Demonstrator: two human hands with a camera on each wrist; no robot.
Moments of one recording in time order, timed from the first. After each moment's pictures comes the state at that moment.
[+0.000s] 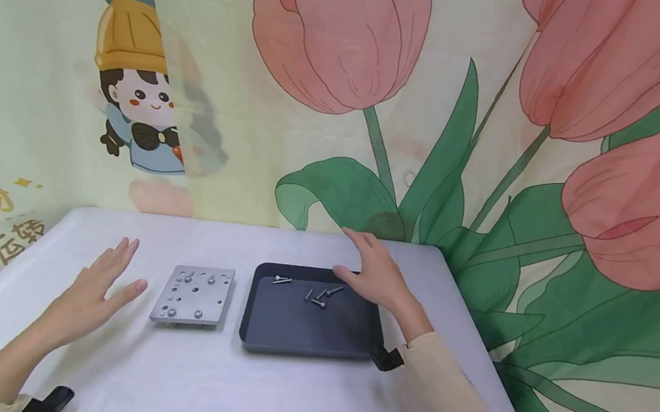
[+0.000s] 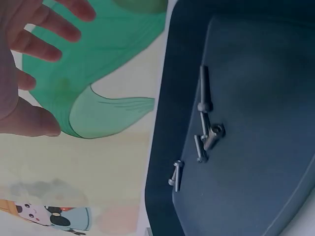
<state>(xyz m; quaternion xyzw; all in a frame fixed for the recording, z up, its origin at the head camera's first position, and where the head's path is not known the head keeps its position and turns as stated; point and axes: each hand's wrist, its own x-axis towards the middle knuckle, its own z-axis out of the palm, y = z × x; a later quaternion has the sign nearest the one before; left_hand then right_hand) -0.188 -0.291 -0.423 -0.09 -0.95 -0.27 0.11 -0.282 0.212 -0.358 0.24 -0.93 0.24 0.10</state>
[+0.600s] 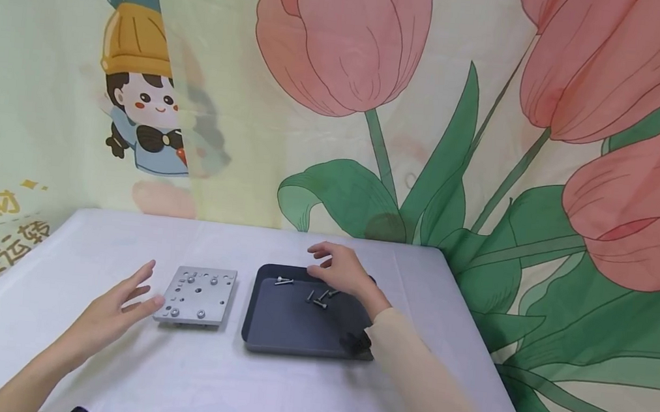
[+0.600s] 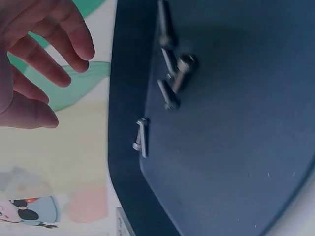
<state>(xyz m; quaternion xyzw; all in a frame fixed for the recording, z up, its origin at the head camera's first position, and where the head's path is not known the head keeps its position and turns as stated) -0.171 -0.264 -0.434 -0.03 -0.91 -0.42 0.01 -0.311 0.157 -0.380 0.26 -0.90 0.36 -0.03</state>
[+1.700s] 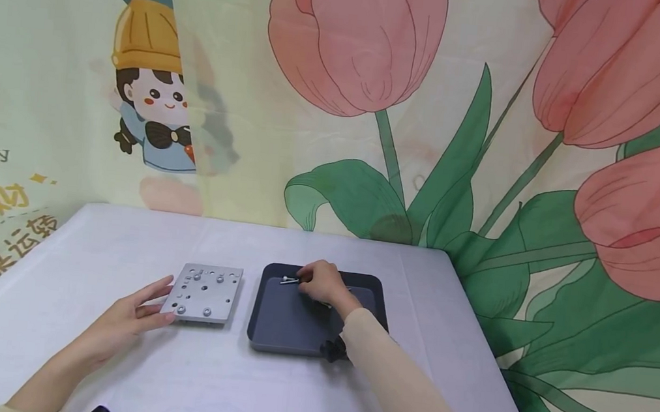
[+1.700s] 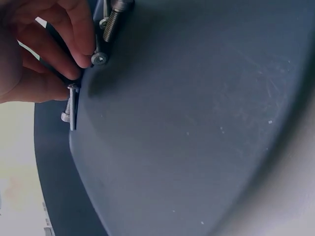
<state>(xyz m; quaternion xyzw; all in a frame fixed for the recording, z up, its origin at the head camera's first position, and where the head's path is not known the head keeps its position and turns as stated) -0.177 -0.260 -0.460 0.00 -0.83 -0.56 -0.07 -0.323 0.110 -0.427 0.19 -0.93 0.31 -0.09</state>
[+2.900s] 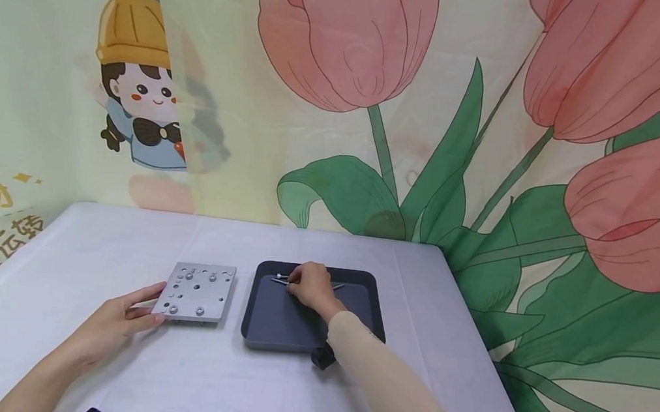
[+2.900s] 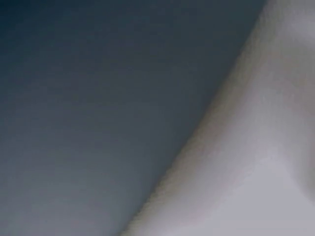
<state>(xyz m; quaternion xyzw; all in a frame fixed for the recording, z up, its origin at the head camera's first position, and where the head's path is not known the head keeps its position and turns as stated) -0.181 -0.264 -0.464 0.03 -0.85 -0.52 -0.07 -0.317 0.096 -0.446 0.18 -0.95 0.27 0.00</state>
